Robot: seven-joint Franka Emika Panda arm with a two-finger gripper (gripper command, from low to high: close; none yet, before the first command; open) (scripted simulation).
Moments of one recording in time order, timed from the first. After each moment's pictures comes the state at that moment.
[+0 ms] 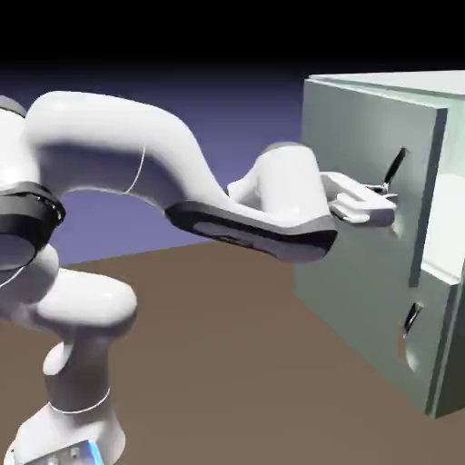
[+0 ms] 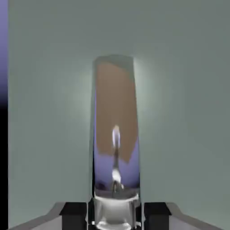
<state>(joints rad) 0.77 -0.65 -0.94 -2.37 -2.90 2.70 0.05</state>
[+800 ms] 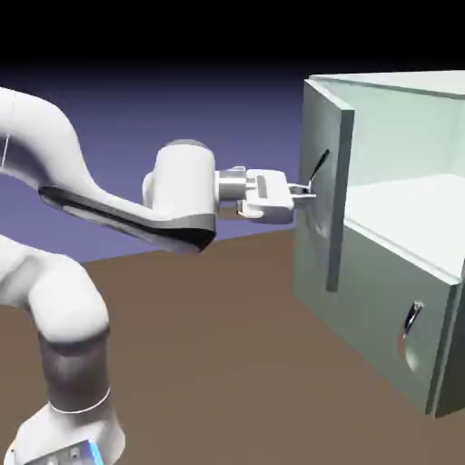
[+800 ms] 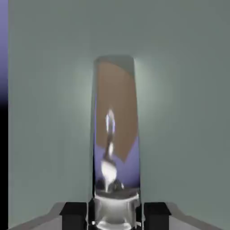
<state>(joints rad) 0.08 -0.93 -0.18 -2.81 -2.27 2.58 -0.16</state>
